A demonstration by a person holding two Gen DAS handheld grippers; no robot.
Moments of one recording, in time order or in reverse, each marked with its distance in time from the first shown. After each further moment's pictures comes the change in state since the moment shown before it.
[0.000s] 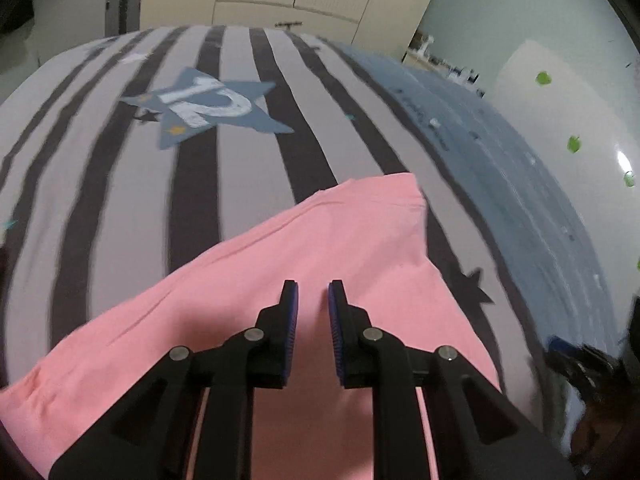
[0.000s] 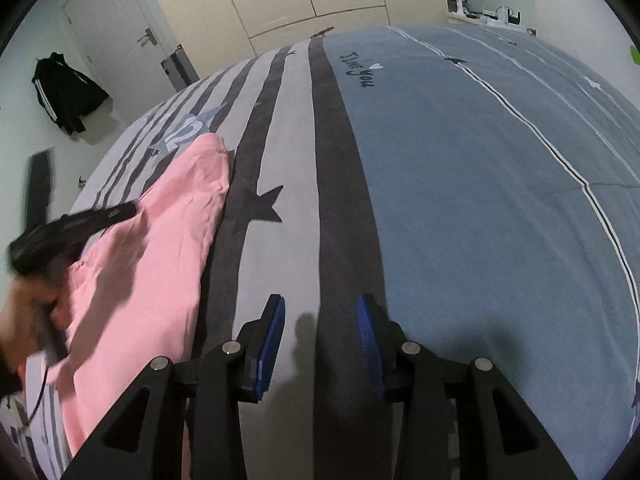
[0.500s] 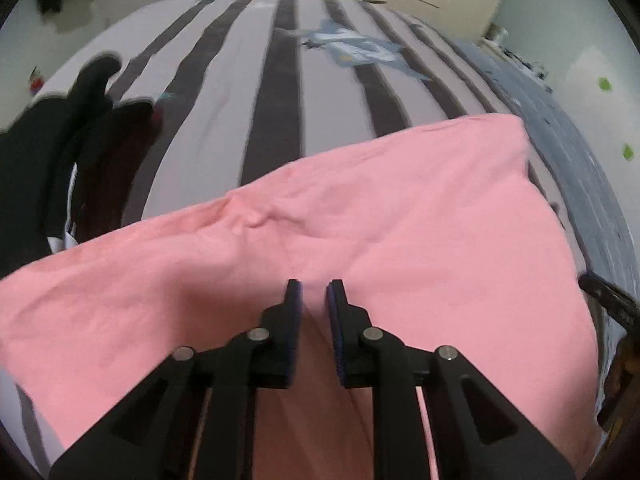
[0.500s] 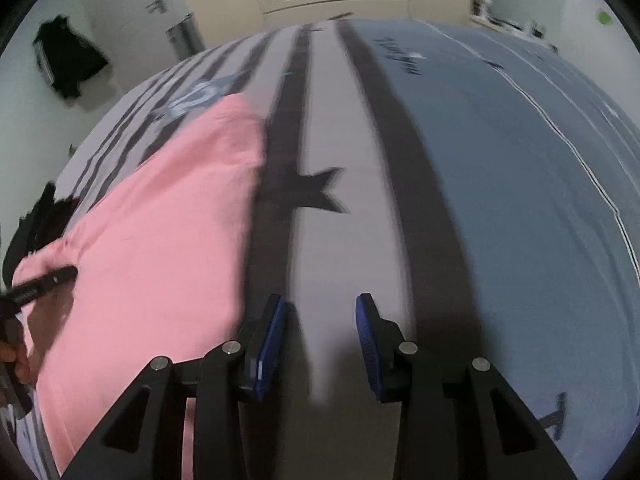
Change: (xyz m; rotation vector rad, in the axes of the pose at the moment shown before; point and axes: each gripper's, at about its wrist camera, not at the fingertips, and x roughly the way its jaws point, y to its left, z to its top) left arm -0.076 0.097 -0.087 -0.140 0.040 0.224; right arm 0.040 0.046 0.008 -0.054 0.048 -0.066
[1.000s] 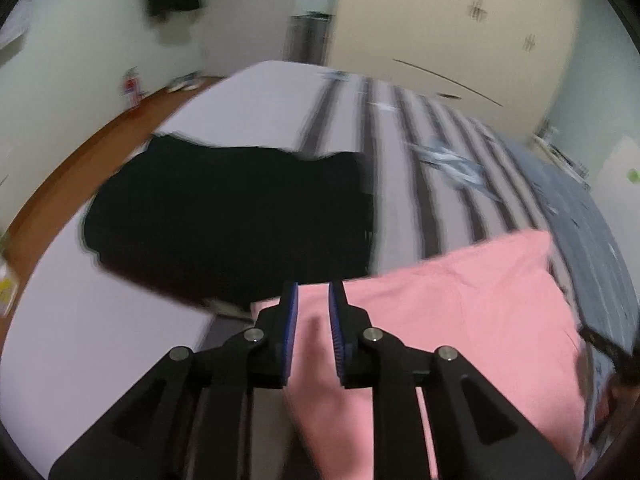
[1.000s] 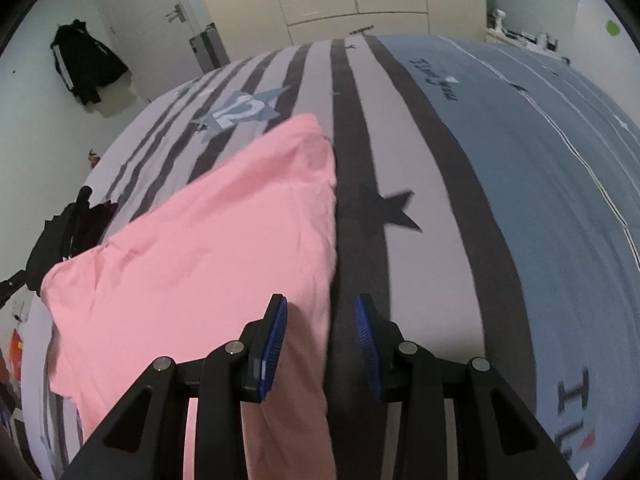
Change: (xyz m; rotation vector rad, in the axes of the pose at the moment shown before) left arm -0.127 0.119 -0.015 -0.129 -0.231 0.085; right arm -0.018 0.071 0.003 -0.054 -0.040 0.056
